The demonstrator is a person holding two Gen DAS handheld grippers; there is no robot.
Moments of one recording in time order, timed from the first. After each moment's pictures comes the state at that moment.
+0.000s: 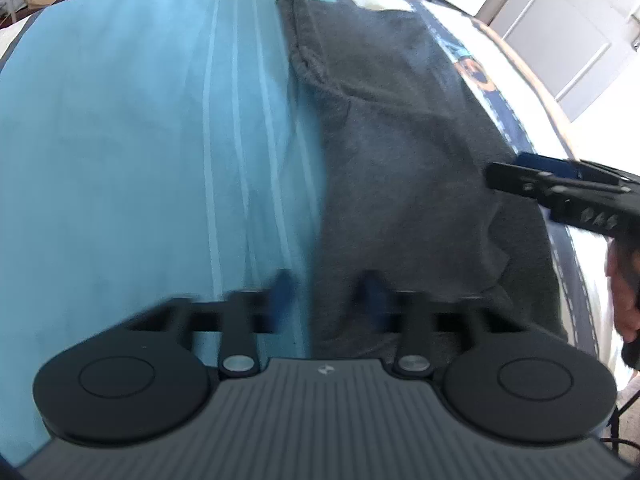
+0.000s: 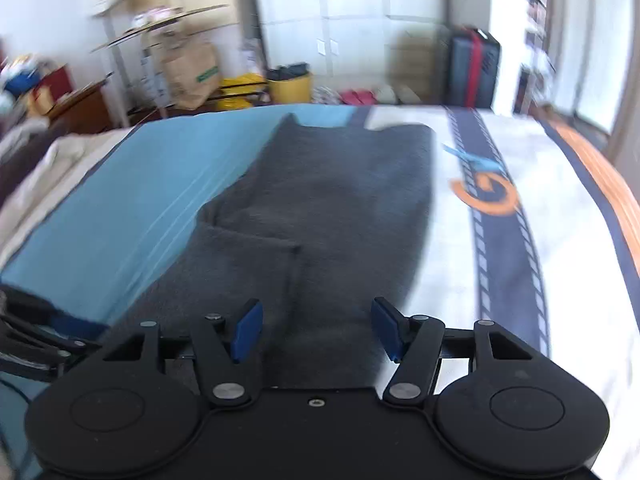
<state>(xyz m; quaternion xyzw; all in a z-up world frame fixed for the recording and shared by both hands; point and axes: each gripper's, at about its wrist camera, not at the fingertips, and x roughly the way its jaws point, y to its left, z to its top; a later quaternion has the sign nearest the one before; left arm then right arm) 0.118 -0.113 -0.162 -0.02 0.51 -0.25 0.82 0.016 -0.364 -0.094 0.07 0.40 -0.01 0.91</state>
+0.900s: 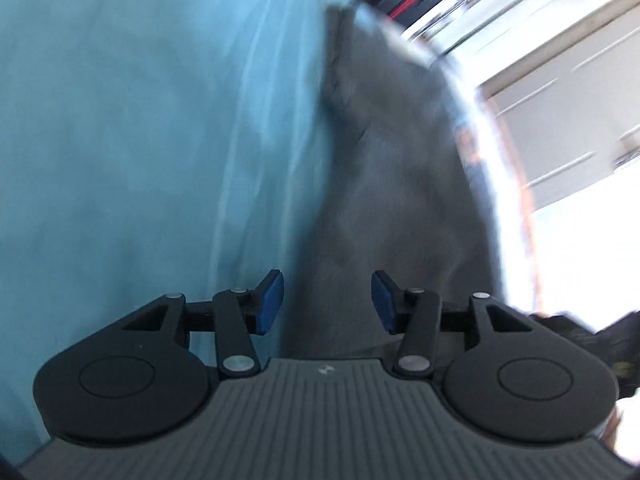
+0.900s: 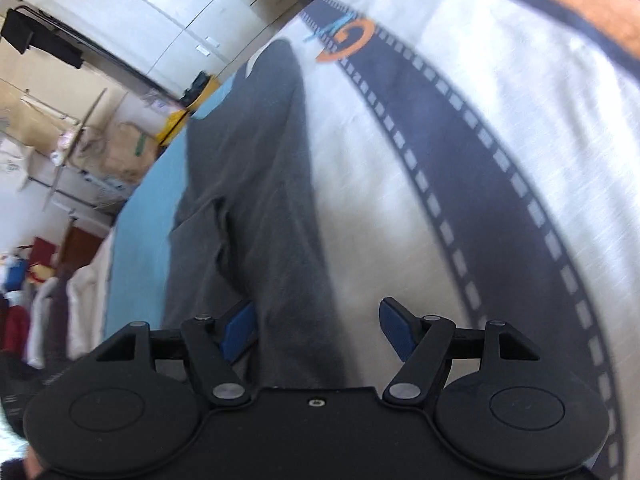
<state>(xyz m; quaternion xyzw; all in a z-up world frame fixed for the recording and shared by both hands) 0.119 -0.080 -0.179 -0.19 0.54 -0.22 0.79 -0.043 -0.408 -0.159 0.41 0.42 -0.04 0.81</state>
